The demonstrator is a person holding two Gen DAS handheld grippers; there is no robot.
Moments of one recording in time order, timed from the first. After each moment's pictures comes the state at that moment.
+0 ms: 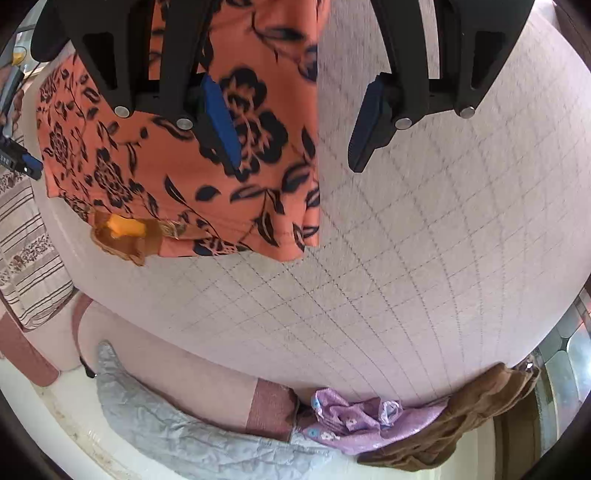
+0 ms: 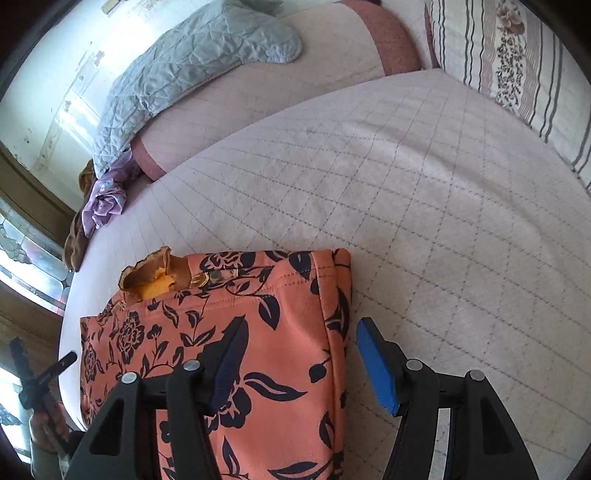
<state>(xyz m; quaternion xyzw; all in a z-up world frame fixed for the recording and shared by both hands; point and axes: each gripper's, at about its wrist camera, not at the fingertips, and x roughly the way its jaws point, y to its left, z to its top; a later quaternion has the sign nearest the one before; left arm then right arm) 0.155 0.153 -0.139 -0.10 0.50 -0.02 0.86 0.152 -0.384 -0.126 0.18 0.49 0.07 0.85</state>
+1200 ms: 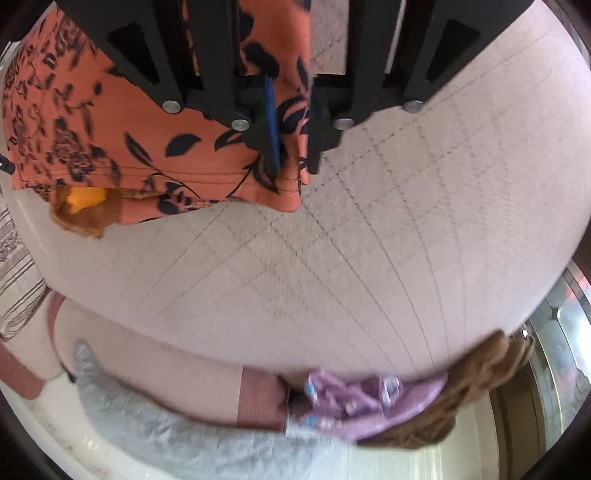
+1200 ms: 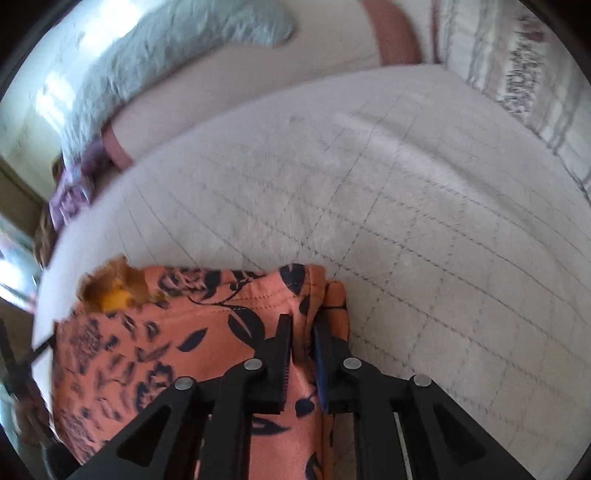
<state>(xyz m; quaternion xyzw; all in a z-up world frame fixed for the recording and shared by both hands) 0.189 0.143 -0.129 -0.05 0.47 0.03 0.88 0.188 -0.378 -0.140 0.15 0.50 0.03 0.85</state>
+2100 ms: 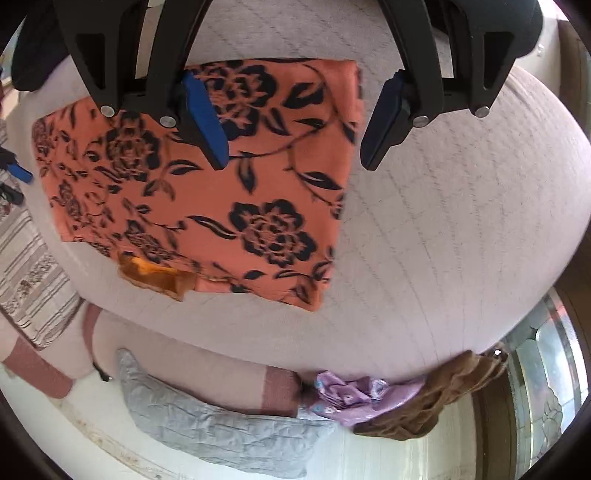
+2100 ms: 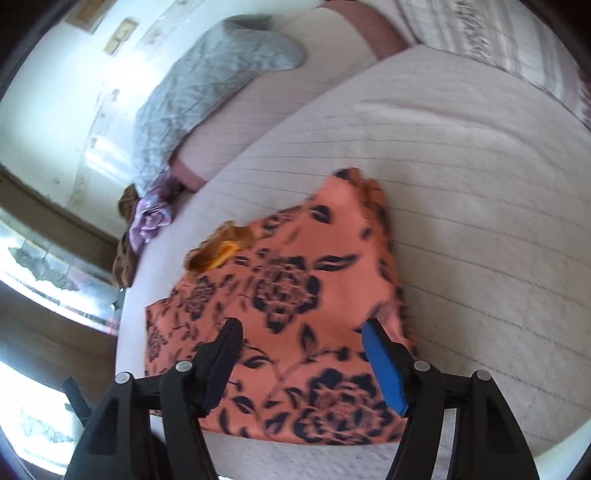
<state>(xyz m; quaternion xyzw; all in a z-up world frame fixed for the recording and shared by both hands) 0.051 0.106 -0.113 -0.08 0.46 0.00 0.89 0.076 -0.368 -0.114 0.29 0.46 0.12 0.83</state>
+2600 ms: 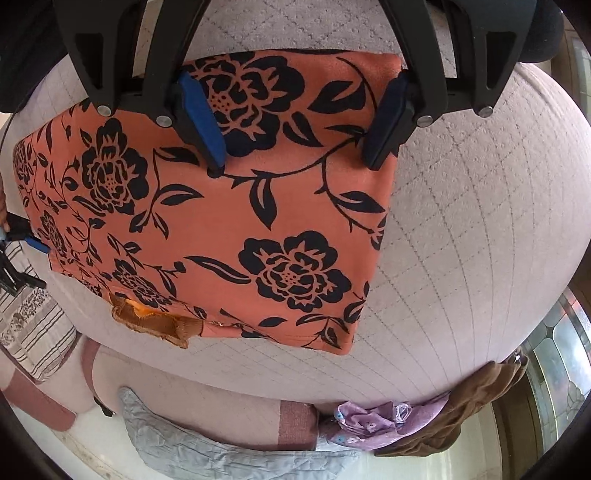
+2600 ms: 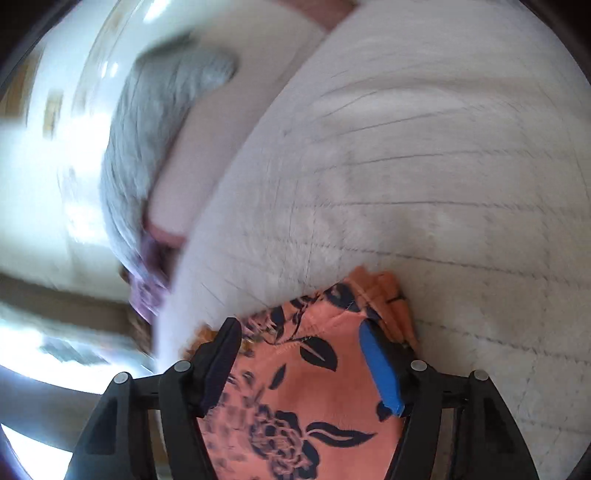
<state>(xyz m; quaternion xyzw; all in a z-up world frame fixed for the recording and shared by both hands) 0.068 0.084 -0.148 -0.05 0.50 0.00 0.87 0.191 -0.423 -0.172 0.45 0.45 0.09 0.76</state>
